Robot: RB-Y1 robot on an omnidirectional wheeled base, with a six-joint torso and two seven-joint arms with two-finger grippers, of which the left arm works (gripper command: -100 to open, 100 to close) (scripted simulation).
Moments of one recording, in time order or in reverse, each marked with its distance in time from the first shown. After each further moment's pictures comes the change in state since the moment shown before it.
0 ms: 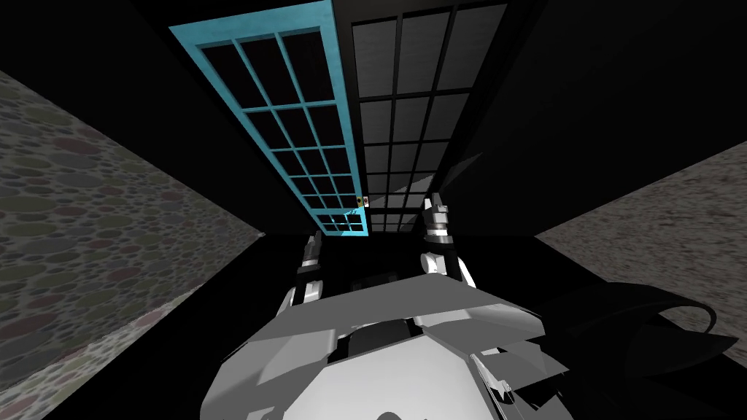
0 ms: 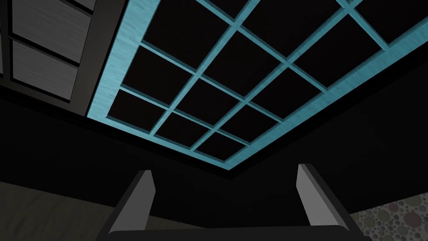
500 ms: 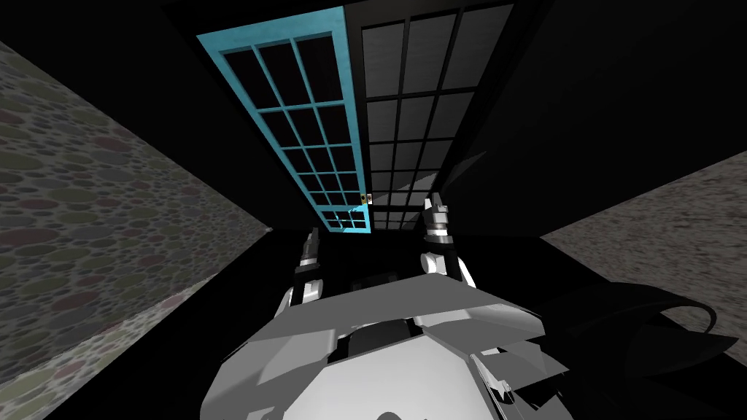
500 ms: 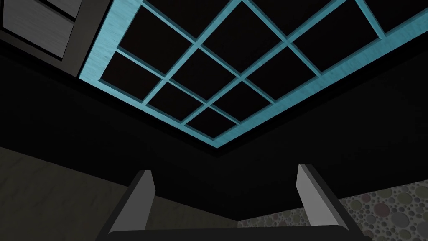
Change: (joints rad) arm 0.042 -0.018 -0.013 -0.128 0.023 0.040 0.090
